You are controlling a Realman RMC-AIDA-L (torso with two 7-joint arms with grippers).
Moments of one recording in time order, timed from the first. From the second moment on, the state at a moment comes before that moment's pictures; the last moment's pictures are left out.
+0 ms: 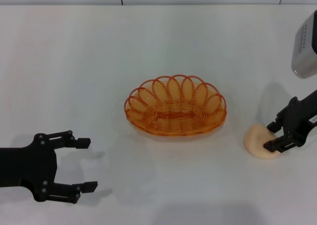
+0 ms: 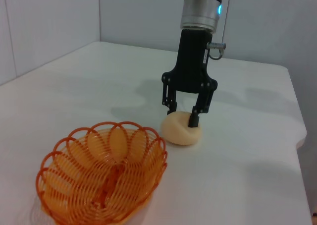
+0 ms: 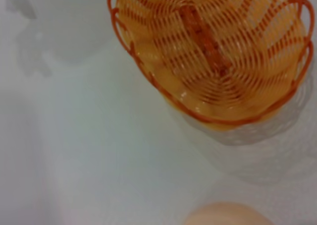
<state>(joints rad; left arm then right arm) -0.18 -2.08 0.85 1.10 2.01 1.86 -1.29 0.64 2.01 -1.29 -1.13 -2.47 -1.61 2.02</state>
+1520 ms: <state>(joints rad) -0.22 -2.07 0.84 1.12 2.00 1.87 -1.31 0.76 2.02 -1.43 -1.17 -2.19 -1.40 1.97</state>
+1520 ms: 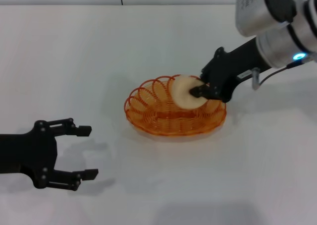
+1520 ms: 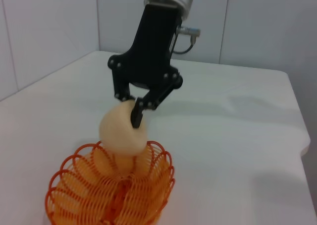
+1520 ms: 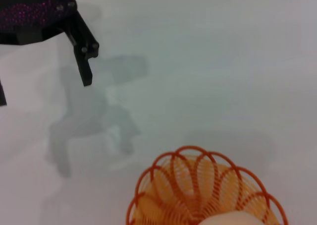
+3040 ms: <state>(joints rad) -0.31 -1.99 0.73 0.97 2.06 1.90 -1.31 0.51 2.00 -0.99 -0.89 -1.97 -1.68 1.46</state>
